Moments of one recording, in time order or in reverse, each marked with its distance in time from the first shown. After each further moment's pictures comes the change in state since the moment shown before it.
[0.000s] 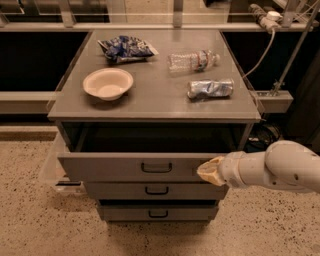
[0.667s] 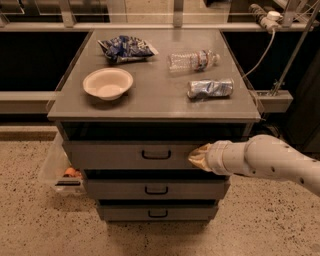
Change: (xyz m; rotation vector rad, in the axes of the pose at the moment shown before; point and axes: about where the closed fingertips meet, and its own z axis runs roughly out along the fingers) arm -0.027 -0.036 0.035 0.110 -0.020 -0.133
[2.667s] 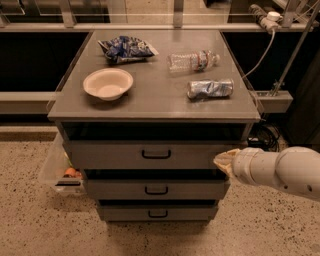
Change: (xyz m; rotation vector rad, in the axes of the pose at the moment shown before) arm 0.034 -0.013 -0.072 0.142 0.068 0.132
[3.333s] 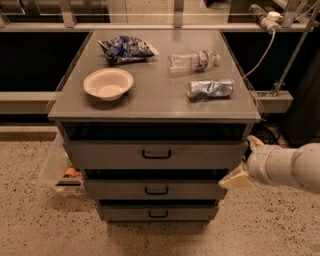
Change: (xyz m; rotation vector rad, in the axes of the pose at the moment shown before) arm 0.012 -0.020 -0.047 0.068 0.114 -0.090
